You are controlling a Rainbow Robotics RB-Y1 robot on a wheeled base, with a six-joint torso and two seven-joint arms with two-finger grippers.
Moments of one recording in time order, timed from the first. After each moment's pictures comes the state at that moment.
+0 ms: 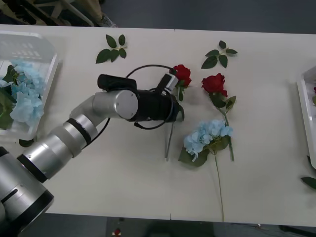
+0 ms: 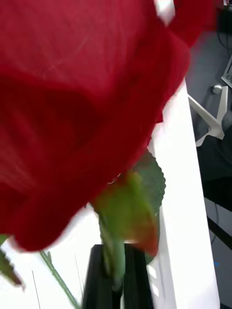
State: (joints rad) right arm -0.54 -0.94 -0.33 -1.01 -0.43 1.16 1.78; left arm -0.75 0.32 -0.62 -1.13 1.22 0.63 -2.01
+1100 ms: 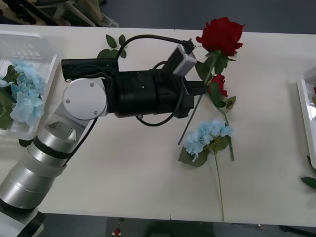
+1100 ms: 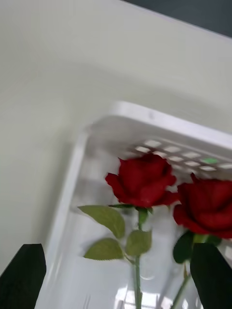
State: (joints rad) right arm -0.50 -0.94 -0.29 -1.16 -0.91 1.19 2.15; left arm -0.49 0.29 -0.38 -1.80 1.32 0.88 -2.42
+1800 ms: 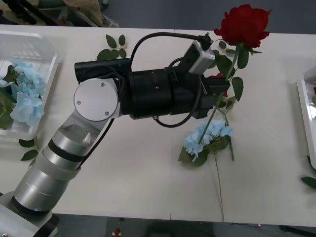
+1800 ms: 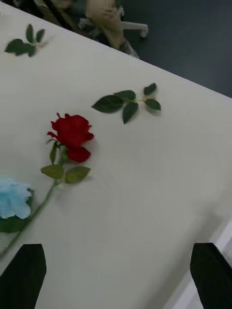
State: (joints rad) right arm -0.19 -0.94 -0.45 -1.40 -1.67 1.30 2.60; left arm -0.49 0.21 -0.39 -1.80 1.39 0.85 -2.51
